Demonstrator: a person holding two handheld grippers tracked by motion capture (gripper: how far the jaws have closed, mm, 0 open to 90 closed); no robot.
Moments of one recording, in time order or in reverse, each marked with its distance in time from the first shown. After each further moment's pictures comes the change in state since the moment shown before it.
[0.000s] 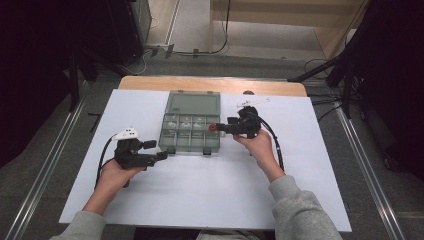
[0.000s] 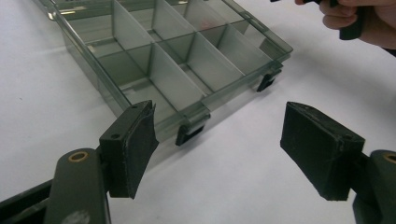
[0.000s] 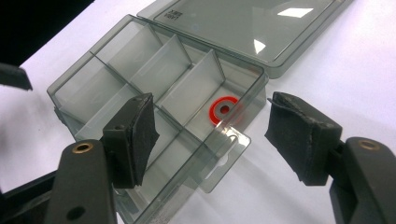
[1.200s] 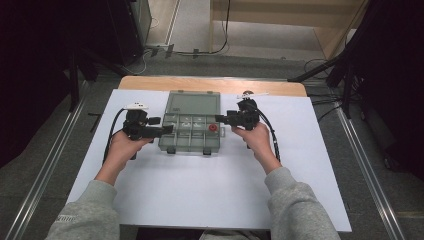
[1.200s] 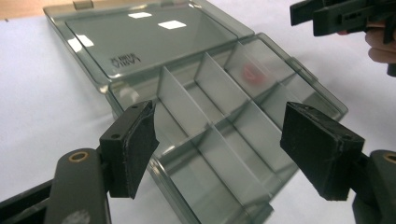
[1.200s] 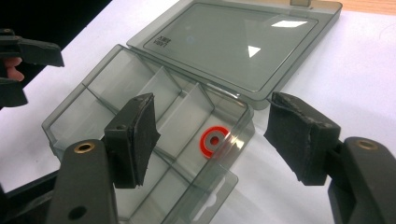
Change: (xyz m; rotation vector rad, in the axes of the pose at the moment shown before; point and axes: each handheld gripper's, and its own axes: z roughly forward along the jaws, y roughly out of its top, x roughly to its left) left arm 0.032 0.061 0.033 0.034 0.049 -0.003; right arm -0.008 0.021 0.006 -0.025 -0.008 0.060
